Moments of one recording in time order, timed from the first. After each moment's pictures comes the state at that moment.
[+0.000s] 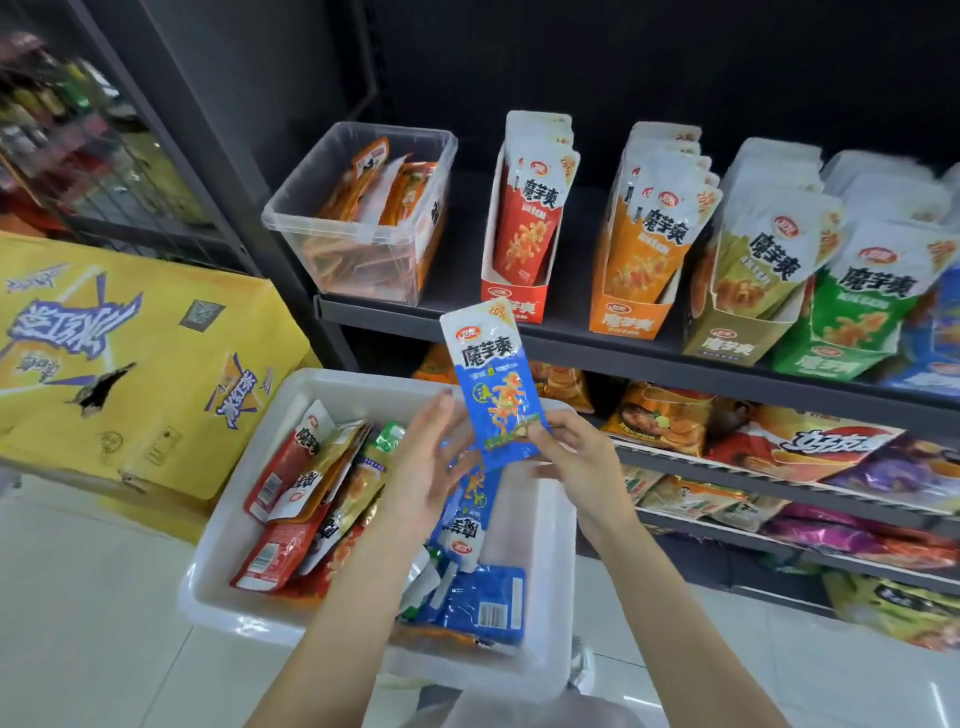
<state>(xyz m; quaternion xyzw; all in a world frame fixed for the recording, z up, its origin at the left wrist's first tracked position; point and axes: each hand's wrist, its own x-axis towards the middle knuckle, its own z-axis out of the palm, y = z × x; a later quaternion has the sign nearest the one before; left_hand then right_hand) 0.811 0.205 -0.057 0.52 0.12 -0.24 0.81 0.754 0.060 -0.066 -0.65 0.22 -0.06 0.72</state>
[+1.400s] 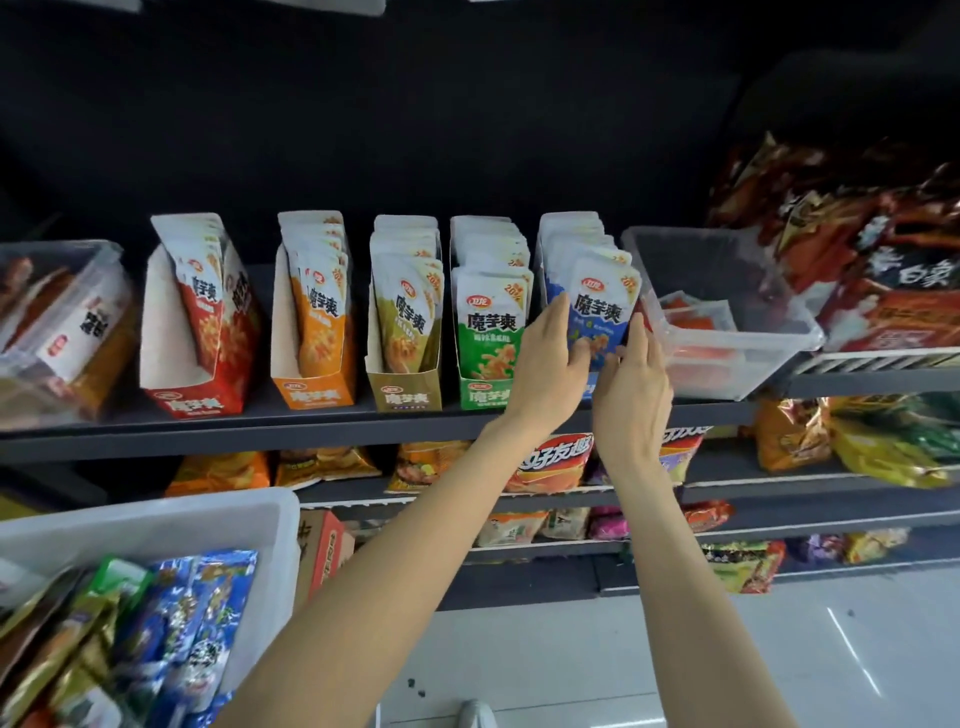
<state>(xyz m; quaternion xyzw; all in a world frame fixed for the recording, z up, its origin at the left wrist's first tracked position) 0.741 -0.194 0.010 0.78 -0.39 -0.08 0.47 0.668 -0.250 -0.006 -0.83 0.39 -0.33 0.21</state>
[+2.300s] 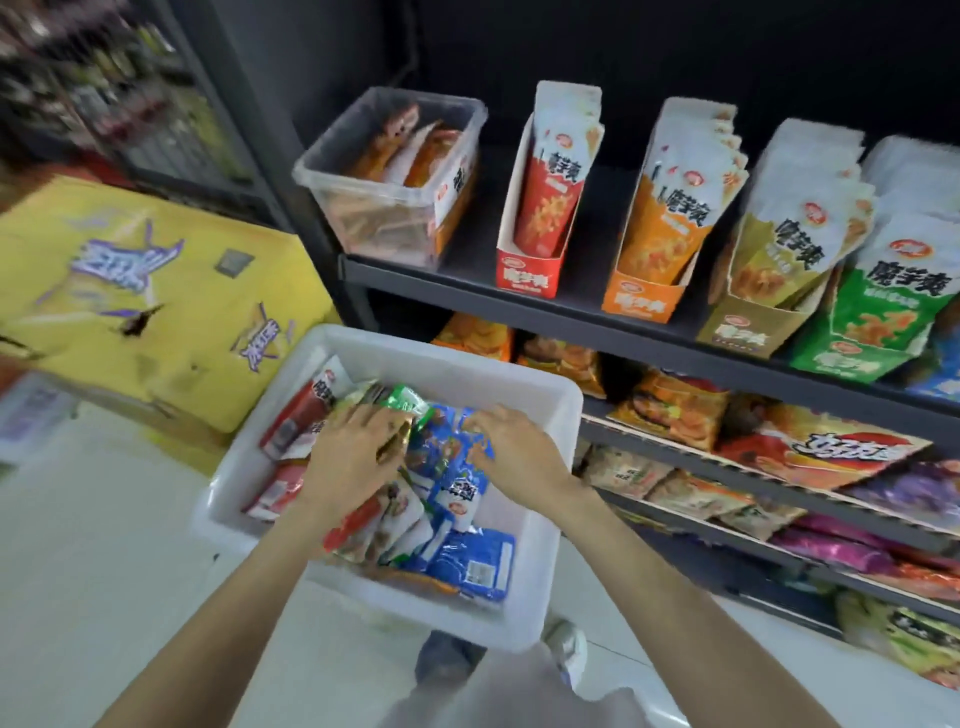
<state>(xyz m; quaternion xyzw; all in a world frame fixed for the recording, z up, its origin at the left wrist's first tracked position) 0.814 0.299 -0.111 0.97 -0.22 0.02 0.08 0.769 0.082 -0.088 -0.95 -0.06 0.11 0.28</state>
